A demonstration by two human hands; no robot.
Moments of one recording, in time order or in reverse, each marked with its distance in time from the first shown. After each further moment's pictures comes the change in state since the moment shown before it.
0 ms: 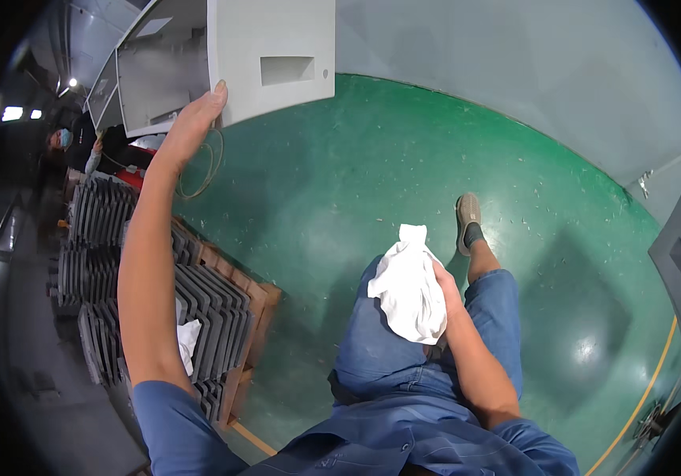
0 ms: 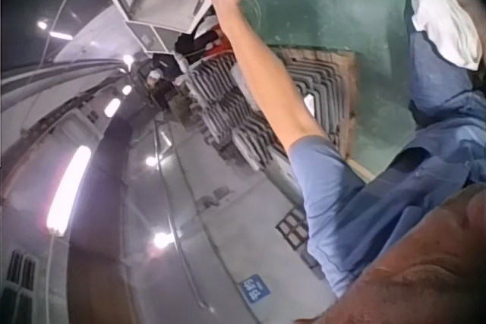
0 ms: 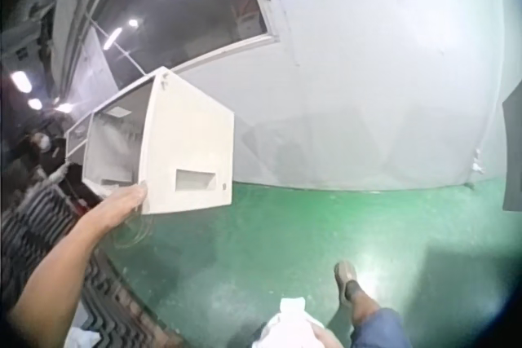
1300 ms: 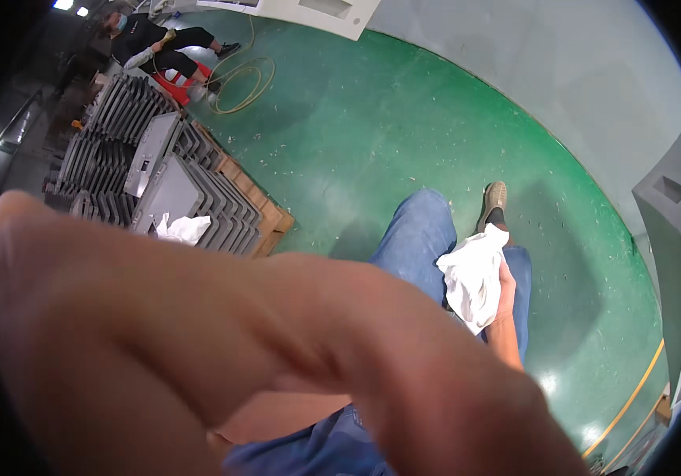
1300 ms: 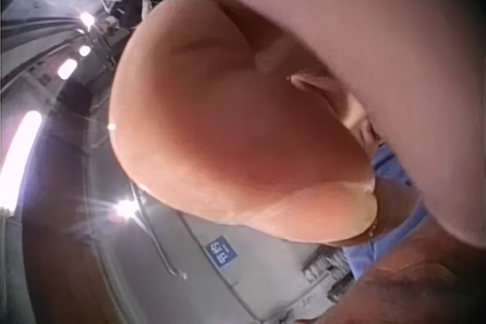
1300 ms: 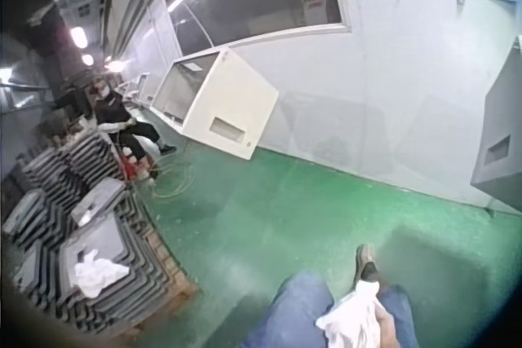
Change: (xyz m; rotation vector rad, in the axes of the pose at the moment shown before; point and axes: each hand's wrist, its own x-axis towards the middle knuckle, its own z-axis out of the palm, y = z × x) left_hand -0.324 0.133 0.039 -1.659 0.065 1.121; right_hand -0.108 0.027 -0.038 -0.124 0.023 -0.128
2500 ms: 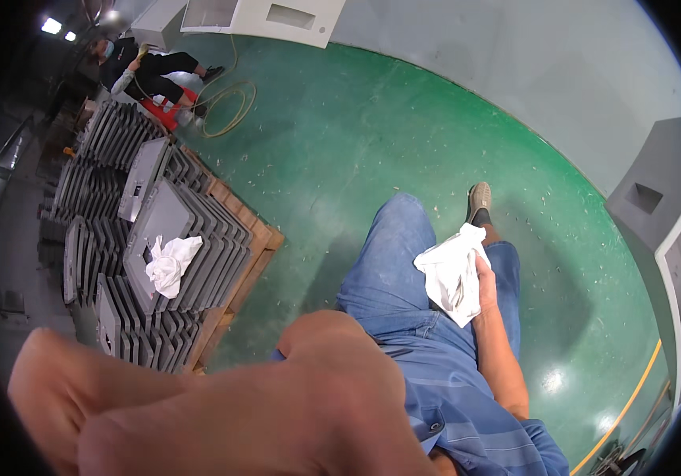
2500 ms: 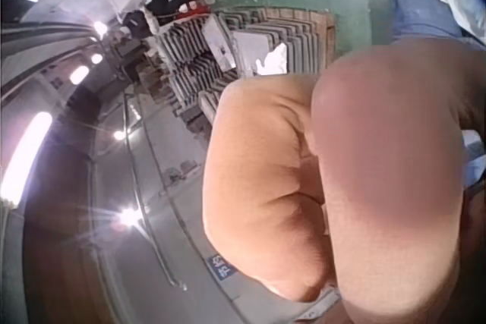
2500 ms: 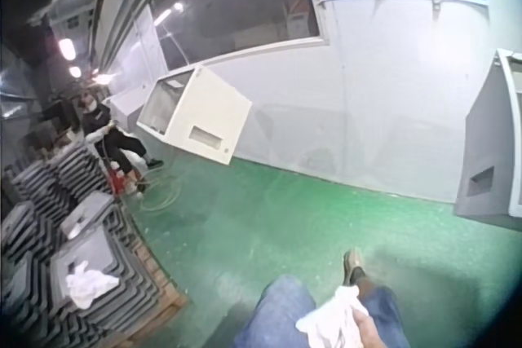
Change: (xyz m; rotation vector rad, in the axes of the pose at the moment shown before) left_hand -0.007 0.018 0.055 0.014 -0.090 0.044; right_hand 0.016 0.000 -0.025 -0.138 0.116 -0.050
